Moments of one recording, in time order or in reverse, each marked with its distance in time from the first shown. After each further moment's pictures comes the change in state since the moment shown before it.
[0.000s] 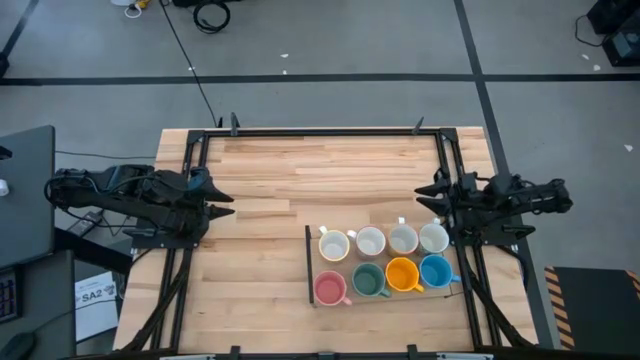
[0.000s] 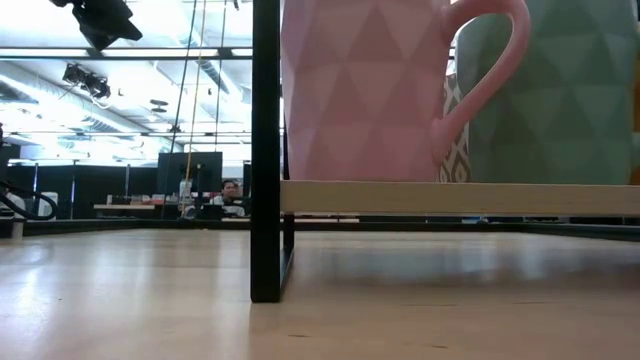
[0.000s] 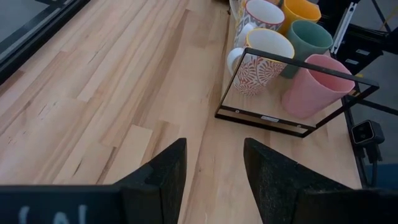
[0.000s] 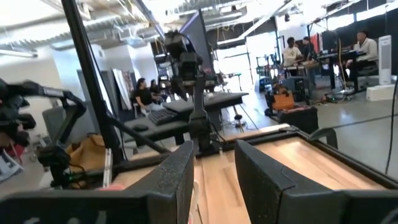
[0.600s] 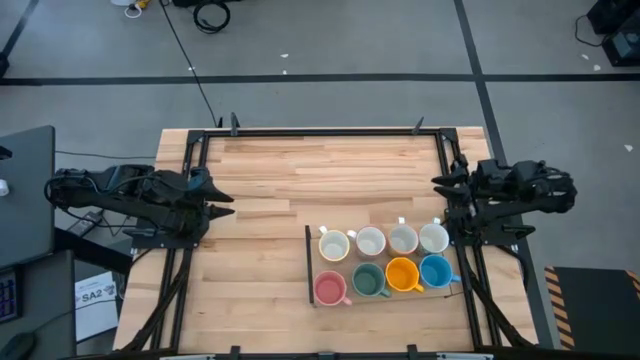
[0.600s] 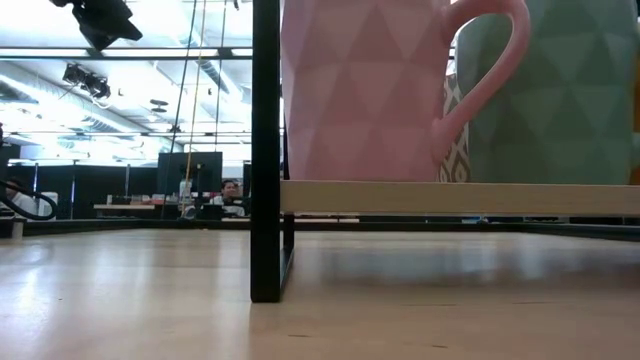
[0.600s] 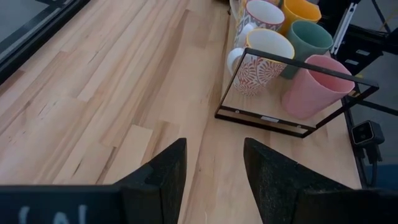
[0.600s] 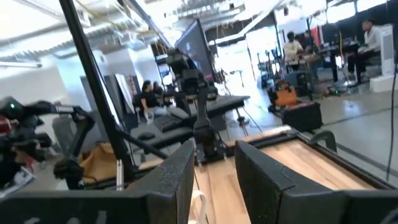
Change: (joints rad) left arm 0.000 0.000 0.000 0.001 0.000 -0.002; right arm 0.000 0.000 0.234 -0.264 -0.005 0.063
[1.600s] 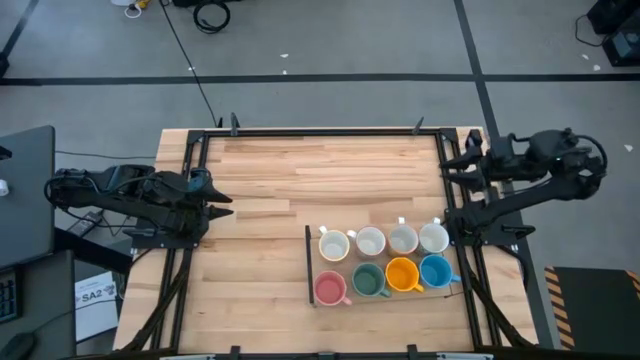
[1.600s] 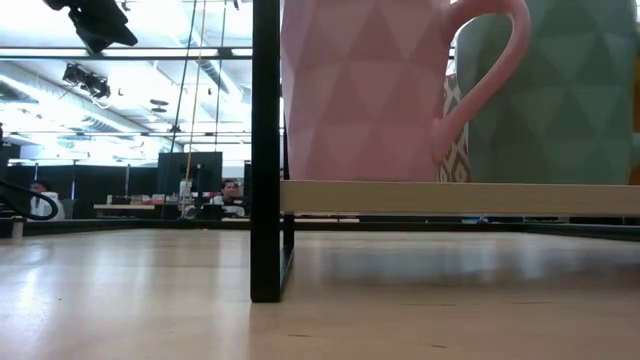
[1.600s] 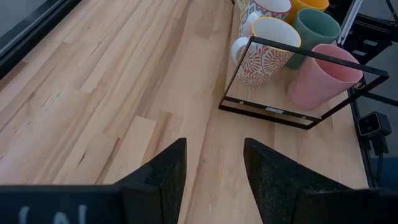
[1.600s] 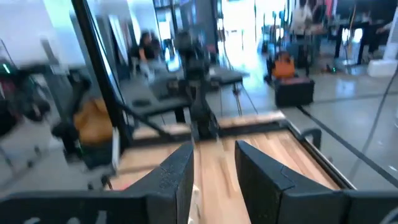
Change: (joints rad) left arm 0.000 0.000 0.000 -0.038 0.000 -0.001; right arm 0.000 0.469 0.581 -0.343 -0.039 -0.099
